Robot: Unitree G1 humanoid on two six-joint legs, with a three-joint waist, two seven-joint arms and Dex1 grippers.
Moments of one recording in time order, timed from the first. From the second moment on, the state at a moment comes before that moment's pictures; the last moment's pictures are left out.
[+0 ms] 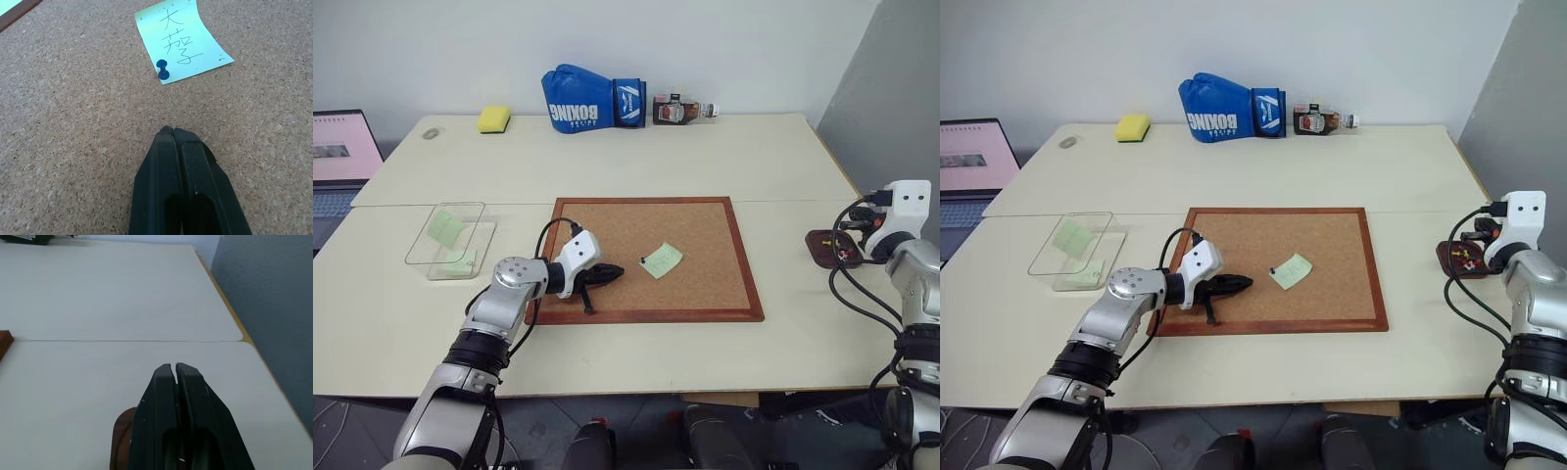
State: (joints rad) left arm -0.54 0.52 -0.19 0.39 -0.10 0.14 -1.05; right arm -0.59 -0.62 -0.37 0.44 0.20 0.48 0.36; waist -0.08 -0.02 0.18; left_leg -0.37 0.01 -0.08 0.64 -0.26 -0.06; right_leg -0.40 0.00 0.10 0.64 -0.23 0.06
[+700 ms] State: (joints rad) left arm -0.52 0.54 -0.18 0.35 -0.10 0.15 -1.06; right arm -0.65 -0.61 -0.37 0.68 0.23 0.44 0.32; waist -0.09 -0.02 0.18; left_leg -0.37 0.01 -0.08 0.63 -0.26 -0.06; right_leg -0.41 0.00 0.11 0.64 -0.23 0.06
